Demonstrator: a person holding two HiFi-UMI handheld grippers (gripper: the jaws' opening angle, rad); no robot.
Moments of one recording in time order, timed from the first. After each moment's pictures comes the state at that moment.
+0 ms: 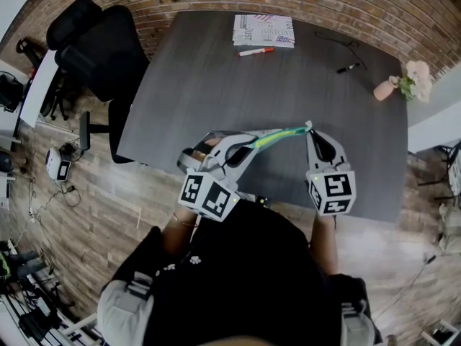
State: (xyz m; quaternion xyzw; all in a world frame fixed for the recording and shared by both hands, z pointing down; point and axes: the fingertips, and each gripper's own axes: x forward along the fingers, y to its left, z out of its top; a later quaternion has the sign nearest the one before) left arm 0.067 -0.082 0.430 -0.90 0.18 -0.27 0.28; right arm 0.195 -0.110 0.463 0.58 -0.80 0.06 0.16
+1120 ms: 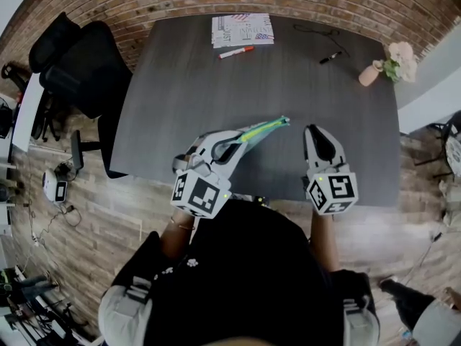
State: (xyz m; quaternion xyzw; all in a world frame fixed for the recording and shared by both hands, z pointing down) left arm 0.070 -0.095 0.423 -0.93 0.20 -0.22 0.21; right arm 0.225 -0.097 0.446 0.63 -0.77 0.07 0.03
